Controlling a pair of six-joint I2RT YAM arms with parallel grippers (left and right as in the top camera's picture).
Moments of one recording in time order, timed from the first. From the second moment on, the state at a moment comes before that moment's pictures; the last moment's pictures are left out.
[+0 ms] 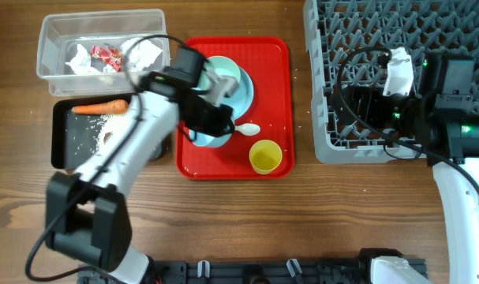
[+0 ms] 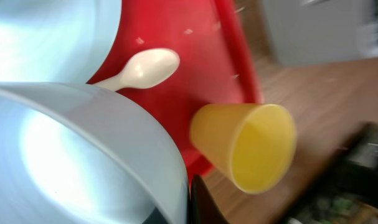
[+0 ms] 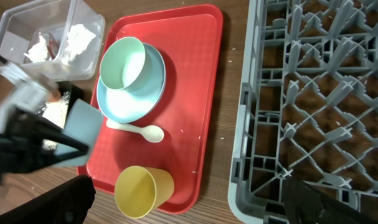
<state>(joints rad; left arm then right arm) -0.39 1.74 1.34 -0.92 0.45 -0.02 -0.04 1.25 1.29 -0.96 -0.44 0.07</state>
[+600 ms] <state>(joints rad) -0.54 1.79 1.33 -0.88 0.10 -0.18 -0.04 1.25 1.29 -0.95 -0.44 0.07</state>
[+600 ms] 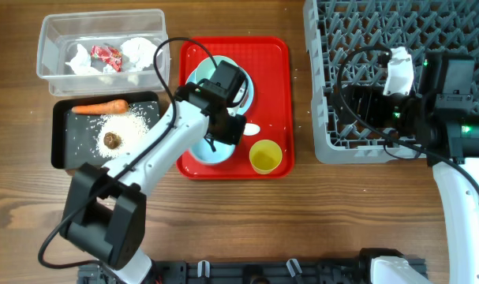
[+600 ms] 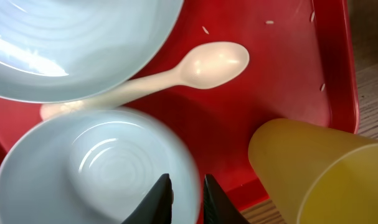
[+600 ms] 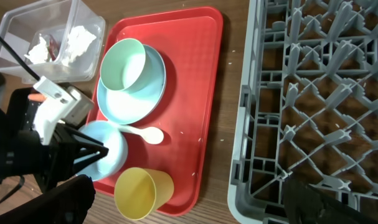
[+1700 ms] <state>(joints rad) -0.02 1.52 1.46 -1.09 0.07 -0.37 0.68 1.89 1.30 -0.51 -0.39 0.43</state>
